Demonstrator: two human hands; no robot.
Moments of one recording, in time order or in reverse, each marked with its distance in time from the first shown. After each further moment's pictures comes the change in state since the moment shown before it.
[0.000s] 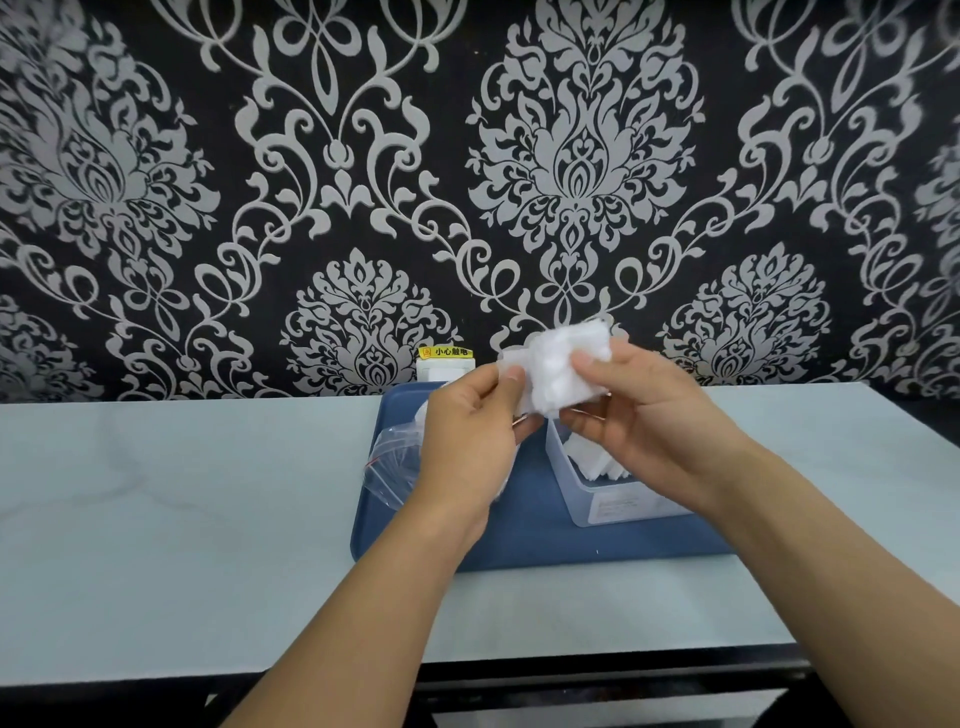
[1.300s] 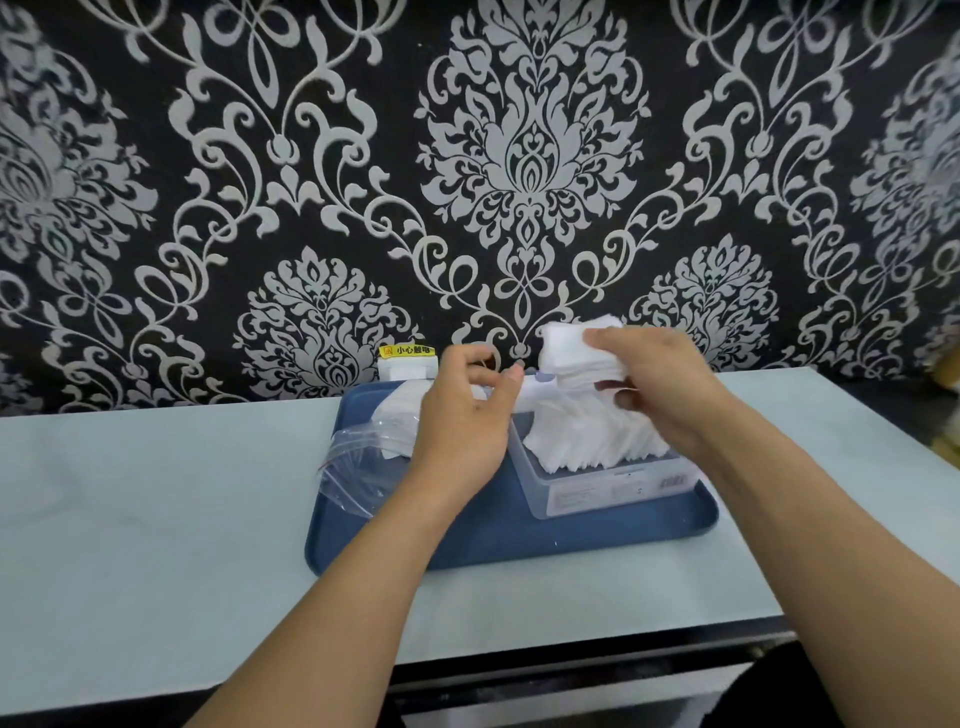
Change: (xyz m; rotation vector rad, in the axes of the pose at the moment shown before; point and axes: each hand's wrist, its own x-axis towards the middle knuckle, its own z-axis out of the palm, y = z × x) left_hand 0.024 -0.024 0.015 0.452 -0.006 0.122; right_hand 0.013 -0.020 -0.054 -0.524 0.440 0.033
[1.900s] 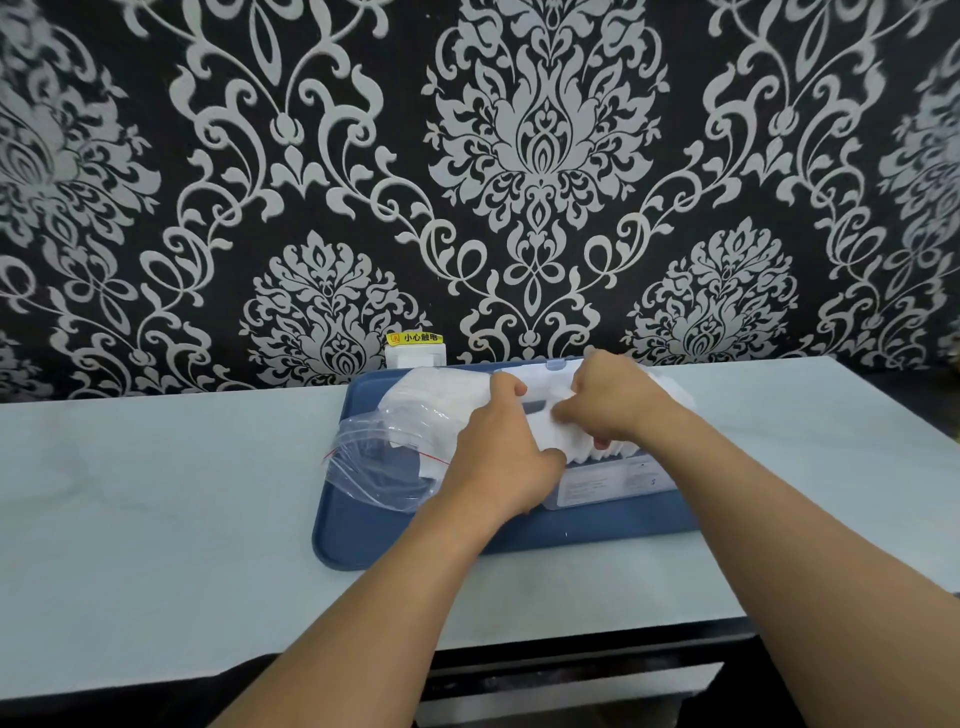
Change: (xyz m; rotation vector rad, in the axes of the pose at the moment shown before) left_hand -0.014 -0.014 0.016 0.534 -0.256 -0.124; right_hand 0.021 0.025 0.040 -0.934 -0.085 0.026
